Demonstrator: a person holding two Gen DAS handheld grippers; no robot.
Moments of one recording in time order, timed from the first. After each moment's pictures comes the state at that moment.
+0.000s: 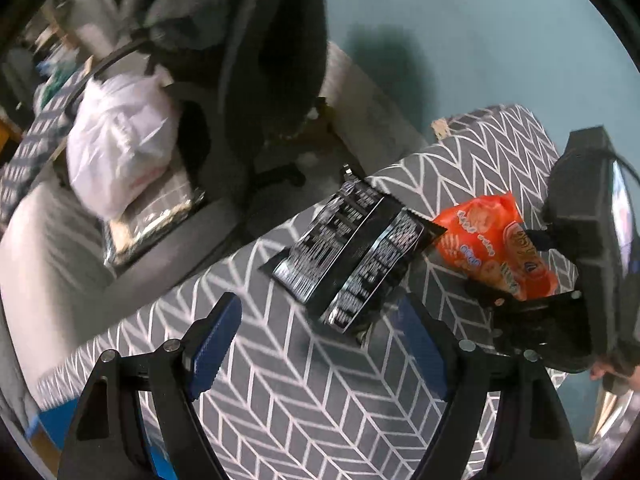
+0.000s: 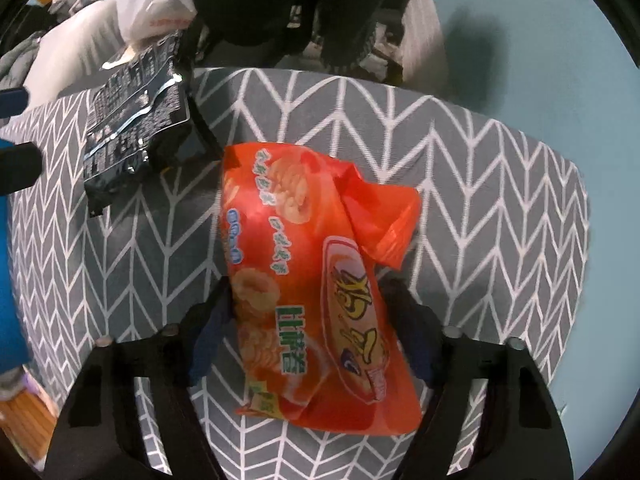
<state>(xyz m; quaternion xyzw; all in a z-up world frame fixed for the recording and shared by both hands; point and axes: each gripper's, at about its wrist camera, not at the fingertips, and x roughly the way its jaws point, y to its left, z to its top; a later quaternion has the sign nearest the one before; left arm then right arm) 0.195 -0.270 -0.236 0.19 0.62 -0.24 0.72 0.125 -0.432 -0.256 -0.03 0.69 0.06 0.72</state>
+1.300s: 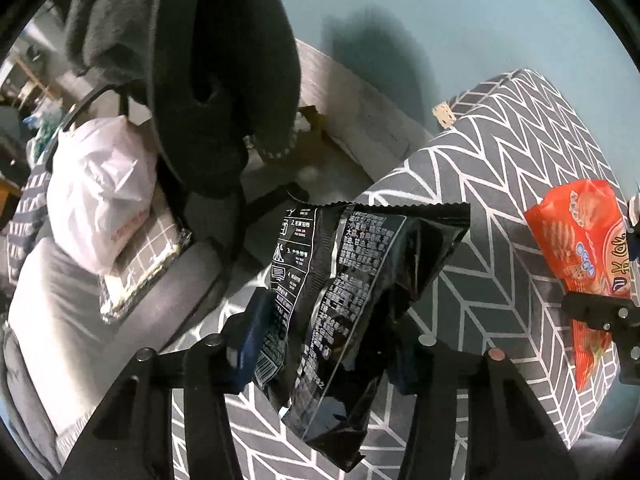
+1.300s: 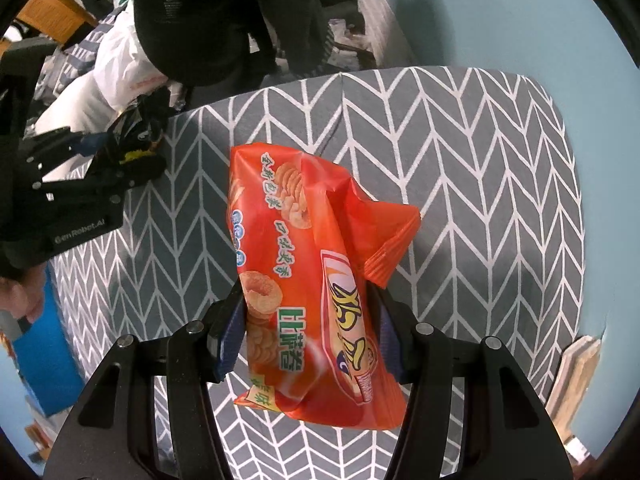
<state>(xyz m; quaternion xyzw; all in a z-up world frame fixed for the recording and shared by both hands) 0.197 -0.303 -0.284 0.24 0.57 -0.26 0.74 0.098 -0.484 -0.230 0.11 0.68 0.03 0.73</state>
